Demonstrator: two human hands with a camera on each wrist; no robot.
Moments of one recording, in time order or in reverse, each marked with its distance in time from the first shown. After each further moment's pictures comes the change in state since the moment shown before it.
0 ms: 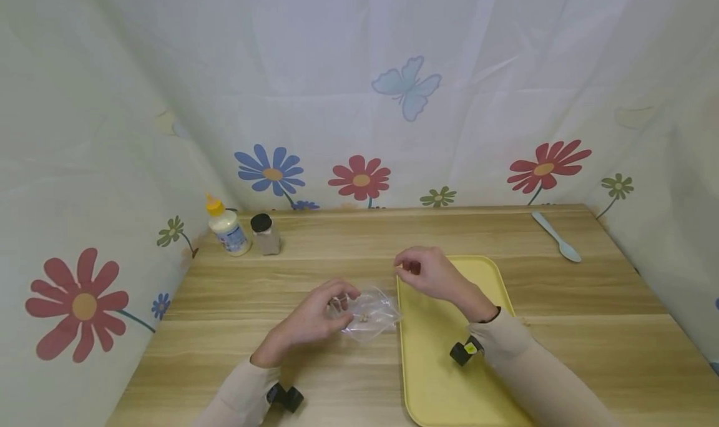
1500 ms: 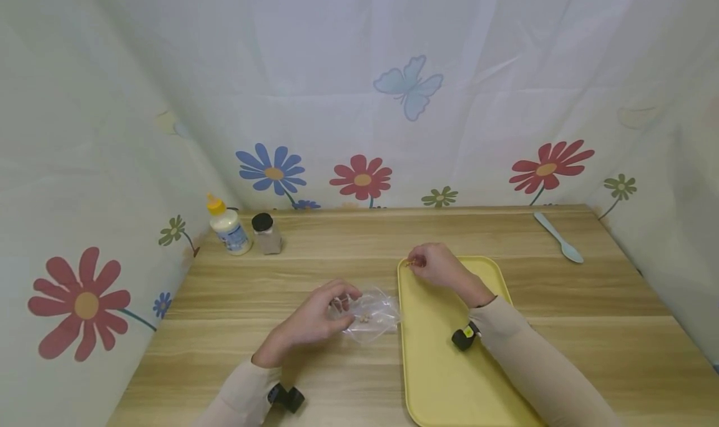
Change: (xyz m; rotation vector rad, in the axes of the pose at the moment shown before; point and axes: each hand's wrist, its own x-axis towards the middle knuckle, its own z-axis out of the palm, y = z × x) left_hand -0.001 0.001 0.001 0.004 -0.016 -0.034; right_hand 0.011 0.057 0.011 -0.177 -0.094 0.181
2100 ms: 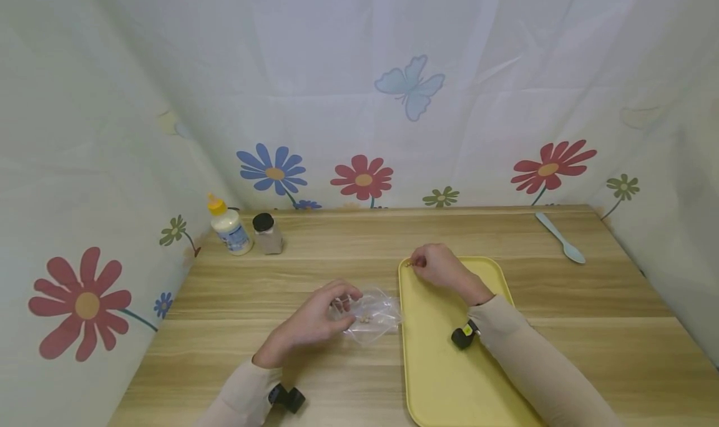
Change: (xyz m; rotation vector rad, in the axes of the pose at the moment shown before) left_hand 0.001 -0.003 0.001 0.000 0.006 0.010; right_hand 0.004 0.009 0.008 -0.049 -0.023 0.019
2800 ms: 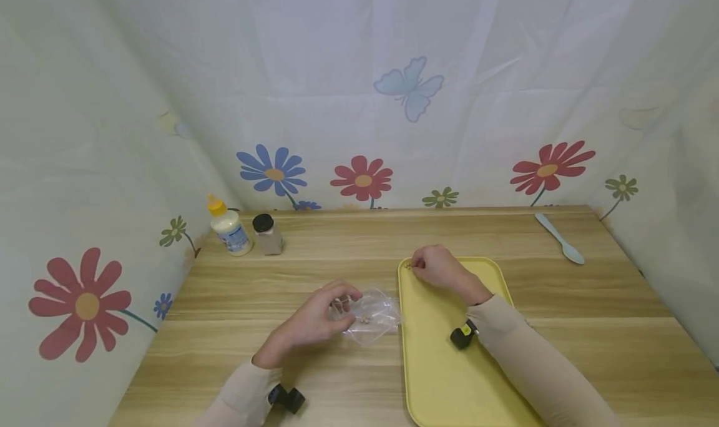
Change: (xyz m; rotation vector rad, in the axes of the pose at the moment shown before) left_hand 0.000 0.000 0.000 -0.004 0.008 0.015; right_hand -0.001 -0.005 -0.004 0.001 -0.063 0.044
